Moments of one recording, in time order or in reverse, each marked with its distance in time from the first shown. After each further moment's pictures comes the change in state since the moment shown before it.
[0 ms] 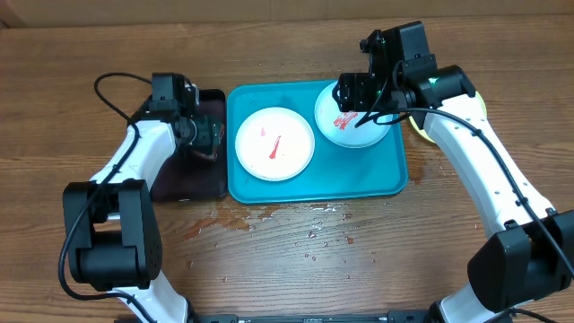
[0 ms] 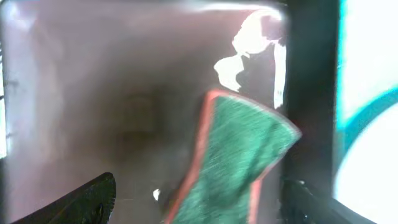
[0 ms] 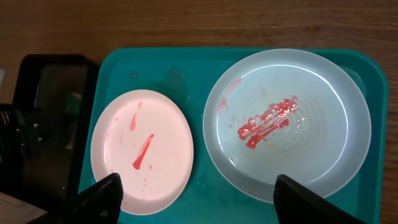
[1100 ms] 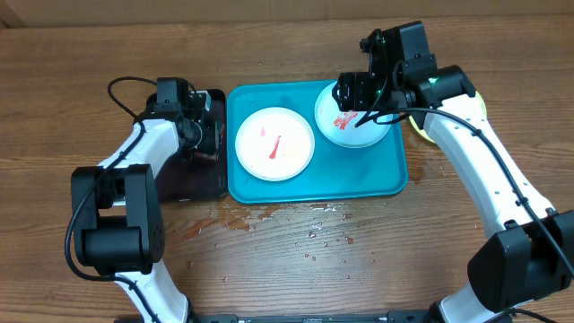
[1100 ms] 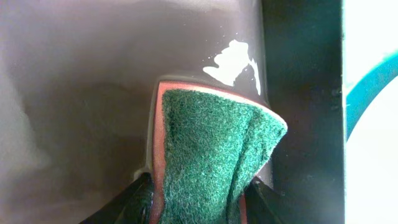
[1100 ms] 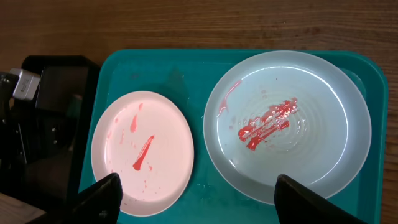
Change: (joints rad) left arm 0.000 0.087 0.000 0.022 0.105 0.074; right arm 0.000 0.000 0.000 0.005 0.000 0.000
